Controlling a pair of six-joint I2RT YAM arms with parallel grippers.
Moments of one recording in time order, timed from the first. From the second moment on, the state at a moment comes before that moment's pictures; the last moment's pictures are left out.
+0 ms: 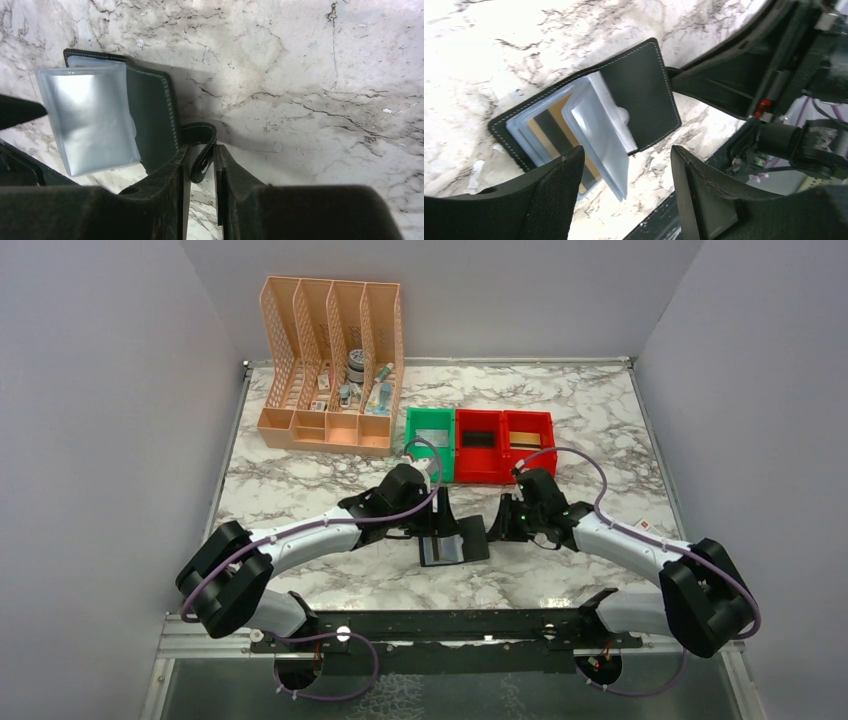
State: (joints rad) left arm -0.83 1.39 0.72 -0.03 0.22 -0.75; right arm 0.55 1.27 0.55 -0.20 -0.18 0.59
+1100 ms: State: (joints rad) left arm -0.83 1.01 0.62 -0.22 -0.17 -0.81; right arm 0.68 1.38 0.75 -0.19 -0.41 0.52
